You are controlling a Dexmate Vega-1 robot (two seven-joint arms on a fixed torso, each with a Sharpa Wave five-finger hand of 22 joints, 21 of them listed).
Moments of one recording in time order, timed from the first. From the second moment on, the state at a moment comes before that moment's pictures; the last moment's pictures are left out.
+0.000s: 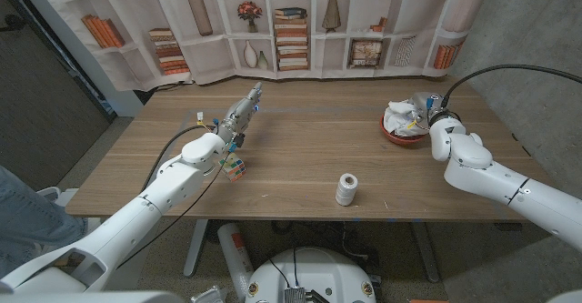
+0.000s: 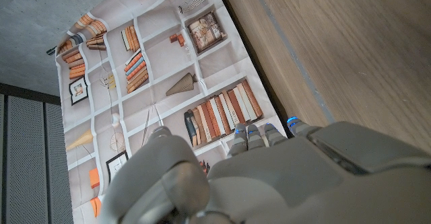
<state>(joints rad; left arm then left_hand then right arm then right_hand) 0.87 0.63 0.42 -1.58 -0.57 -0.04 0.06 0.39 0.00 0.01 0.10 0.33 -0.04 0.04 0.20 0.19 -0.11 0.00 0.21 0.19 -0.17 0.01 0.19 0.18 -0.18 0.01 0.20 0.18 -0.78 -0.96 -0.65 -1.85 -0.58 -0.72 -0.06 1.17 0.14 0.28 -0.13 0.17 0.98 -0.13 0.21 0.22 1.02 -0.11 0.20 0.19 1.06 -0.18 0.21 0.21 0.95 -0.14 0.49 0.25</state>
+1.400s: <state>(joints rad) 0.85 0.62 0.44 -1.58 -0.56 -0.02 0.06 0.40 0.01 0.00 0.10 0.32 -0.04 0.04 0.20 0.19 -0.11 0.00 0.21 0.19 -0.17 0.01 0.19 0.18 -0.18 0.01 0.20 0.18 -0.76 -0.96 -0.70 -1.80 -0.56 -0.73 -0.03 1.08 0.12 0.24 -0.09 0.17 0.97 -0.12 0.20 0.22 1.00 -0.10 0.20 0.19 1.01 -0.16 0.21 0.20 0.92 -0.13 0.49 0.24</state>
